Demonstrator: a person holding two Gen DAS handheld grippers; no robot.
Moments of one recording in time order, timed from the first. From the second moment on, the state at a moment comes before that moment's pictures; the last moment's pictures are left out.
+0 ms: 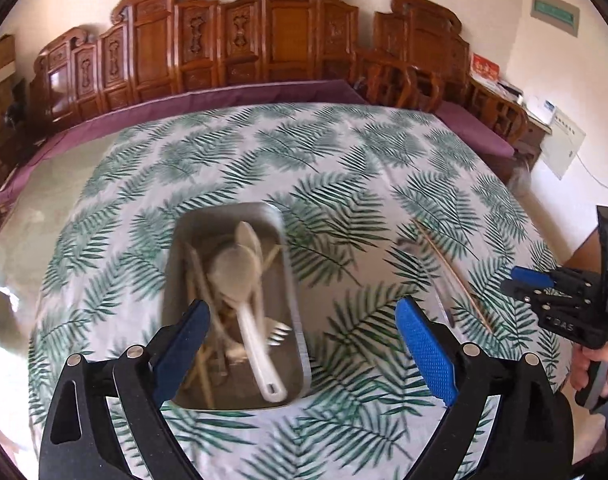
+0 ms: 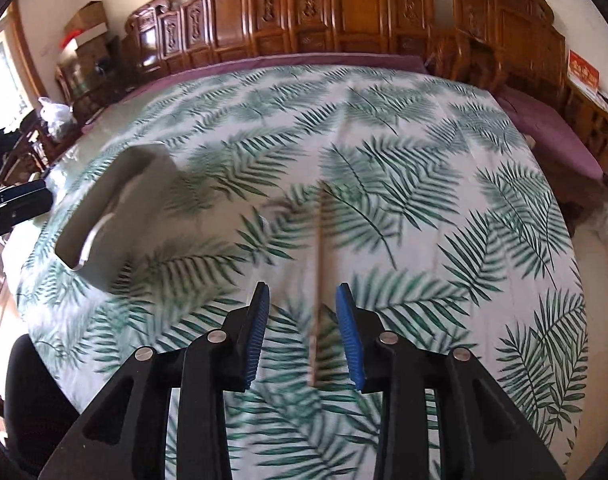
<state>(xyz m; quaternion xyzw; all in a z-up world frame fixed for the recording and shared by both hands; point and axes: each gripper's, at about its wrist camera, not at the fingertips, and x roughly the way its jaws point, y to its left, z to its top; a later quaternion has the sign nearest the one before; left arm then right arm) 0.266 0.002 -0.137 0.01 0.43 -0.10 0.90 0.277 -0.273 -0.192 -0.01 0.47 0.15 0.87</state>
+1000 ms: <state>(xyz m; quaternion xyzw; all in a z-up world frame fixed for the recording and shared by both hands) 0.316 -0.088 -0.200 0.04 0.48 -0.11 0.87 0.298 -0.288 -0.245 -0.09 0.53 0.15 0.83</state>
